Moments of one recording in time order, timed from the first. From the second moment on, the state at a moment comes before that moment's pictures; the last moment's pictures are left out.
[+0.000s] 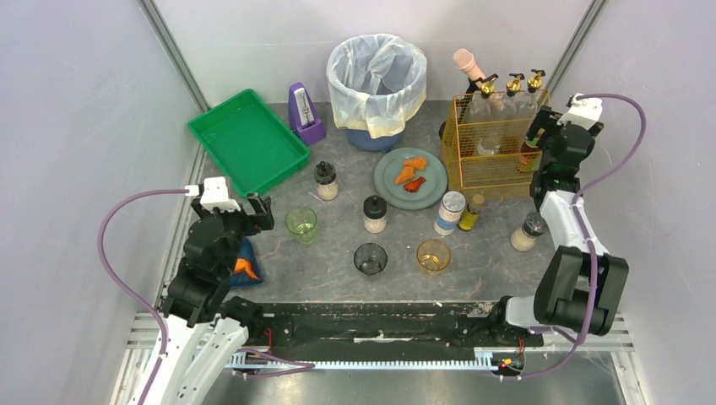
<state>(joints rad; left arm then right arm) -0.34 0.43 0.70 -0.45 -0.33 -0.19 -0.27 1.40 0.92 0.42 0.17 0.02</state>
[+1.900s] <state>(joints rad) -0.38 0.37 0.68 -0.45 -0.33 -0.19 0.12 0.91 0.58 -0.27 0.14 0.28</state>
